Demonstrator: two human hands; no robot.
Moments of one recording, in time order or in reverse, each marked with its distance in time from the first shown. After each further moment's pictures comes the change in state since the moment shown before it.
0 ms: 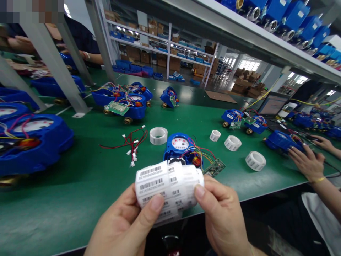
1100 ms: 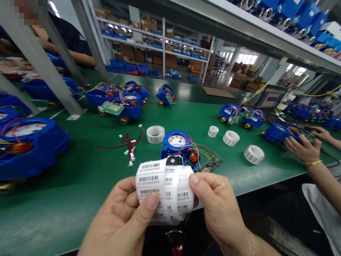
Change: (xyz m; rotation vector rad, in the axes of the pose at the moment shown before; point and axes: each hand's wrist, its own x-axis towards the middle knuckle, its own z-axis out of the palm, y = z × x) left_hand -0.003 0.006 0.005 -0.005 0.045 0.008; right_hand 0.011 -0.018 0.005 0.043 -0.011 0.207
